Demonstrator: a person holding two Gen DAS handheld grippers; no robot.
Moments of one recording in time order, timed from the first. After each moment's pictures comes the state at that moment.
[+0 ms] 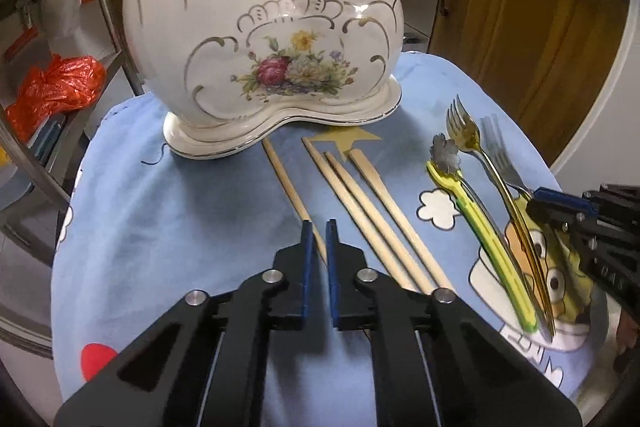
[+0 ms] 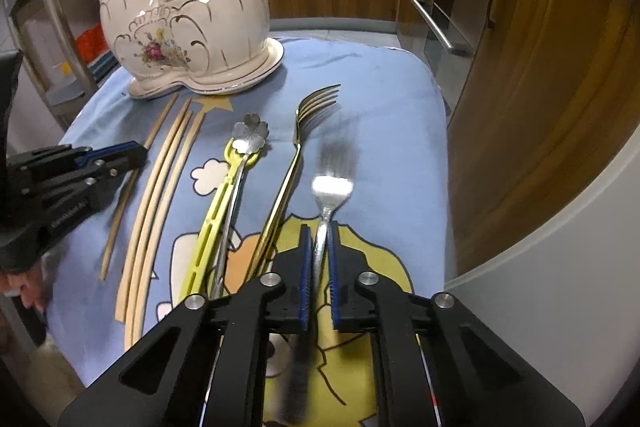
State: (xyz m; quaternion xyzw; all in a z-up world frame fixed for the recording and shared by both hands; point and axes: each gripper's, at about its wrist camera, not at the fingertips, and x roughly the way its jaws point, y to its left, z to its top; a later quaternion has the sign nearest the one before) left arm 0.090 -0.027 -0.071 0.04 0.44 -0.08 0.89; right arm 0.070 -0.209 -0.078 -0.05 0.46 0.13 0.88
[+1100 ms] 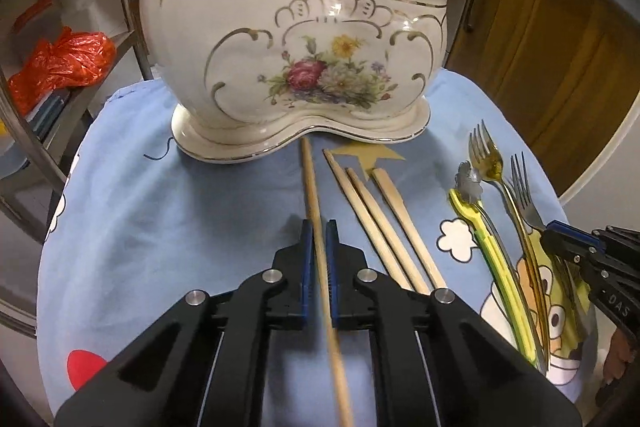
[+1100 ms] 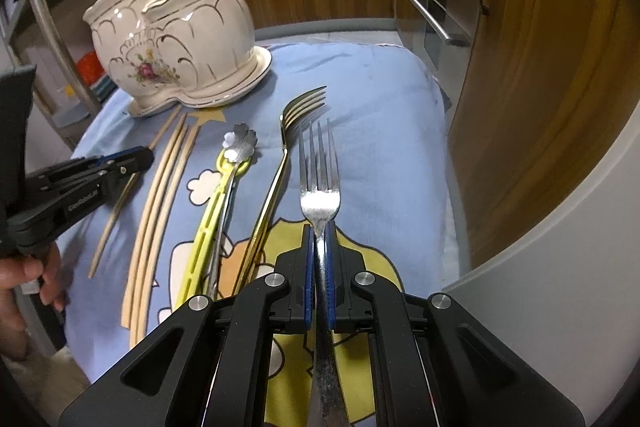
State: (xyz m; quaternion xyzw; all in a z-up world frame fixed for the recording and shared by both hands) left arm 0.103 -0.017 -0.075 0.00 0.44 -0.06 0.90; right arm 0.077 -0.225 -0.080 0.01 0.46 0.14 0.88
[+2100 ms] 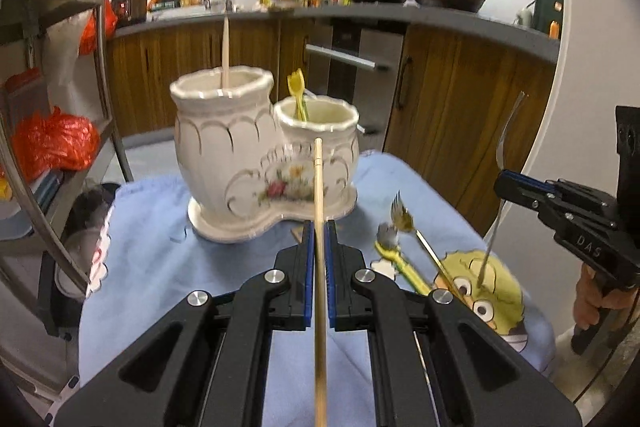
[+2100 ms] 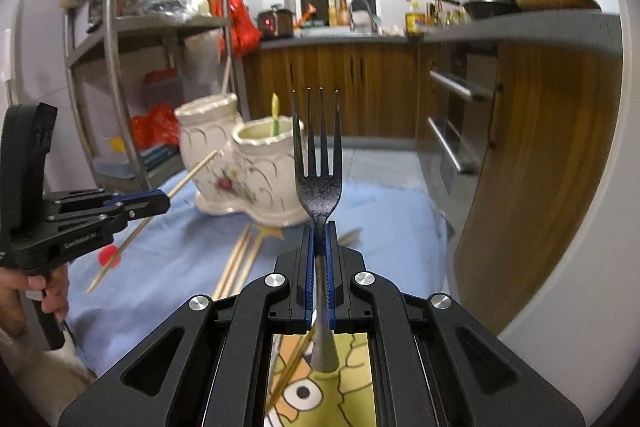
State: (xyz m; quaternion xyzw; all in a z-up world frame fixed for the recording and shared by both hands) left arm 0.040 -0.007 -0.007 0.00 0.28 -0.15 0.95; right arm 0.030 -0.217 -0.008 -0.01 0.23 0.19 0.95
